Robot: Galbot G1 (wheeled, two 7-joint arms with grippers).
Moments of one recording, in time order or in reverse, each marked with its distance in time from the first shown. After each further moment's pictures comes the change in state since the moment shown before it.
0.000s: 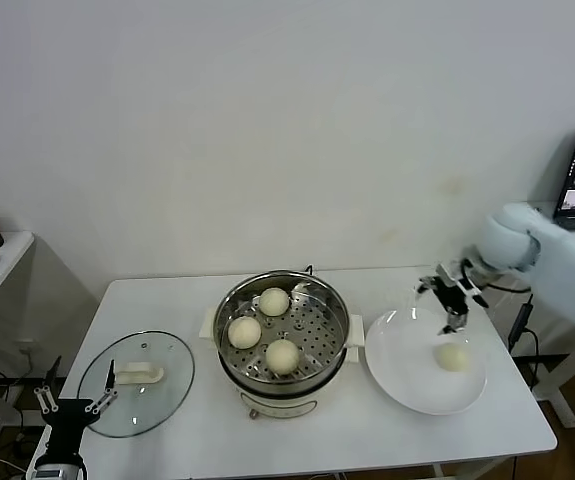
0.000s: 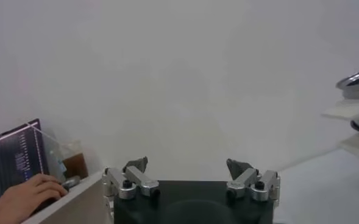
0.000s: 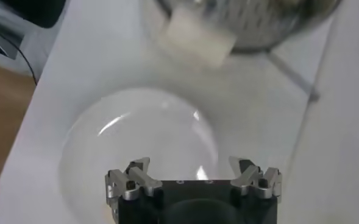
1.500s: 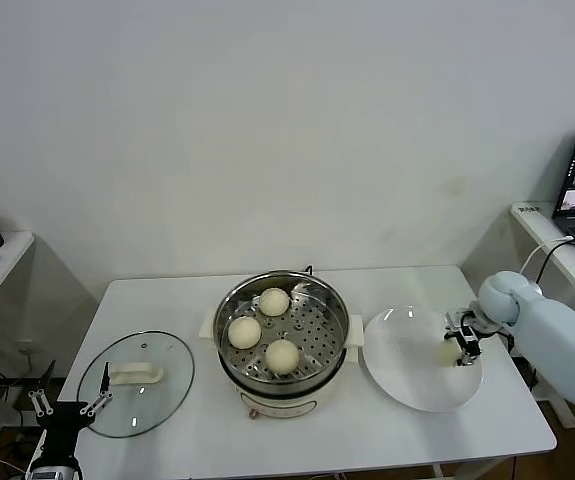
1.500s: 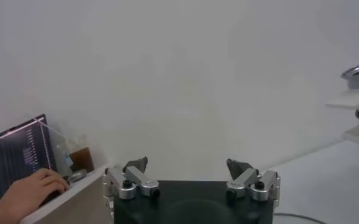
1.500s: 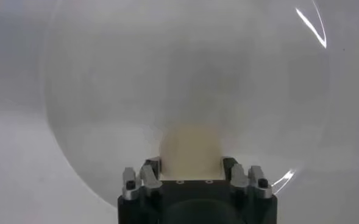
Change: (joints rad) left arm 0.003 -0.008 -0.019 0.004 0.004 0.006 0.000; right arm -0.379 0.176 0.349 -0.325 -0.304 0.070 0.057
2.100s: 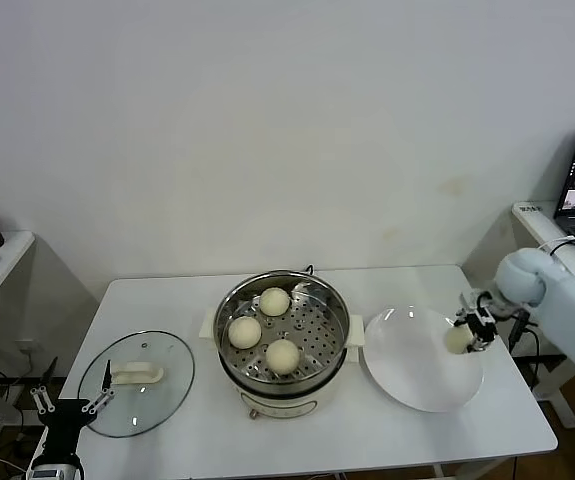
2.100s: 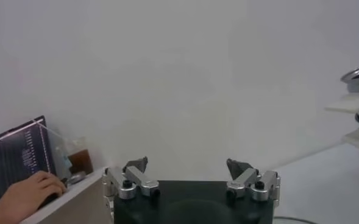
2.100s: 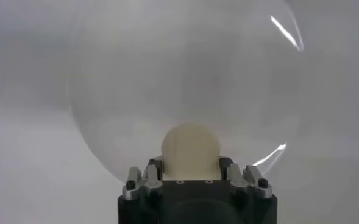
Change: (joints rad) left arm -0.008 0.009 0.012 -0.006 -0.008 0.000 0.002; right arm 0.250 -0.137 -0.209 0.194 0.221 -0.090 -0.064
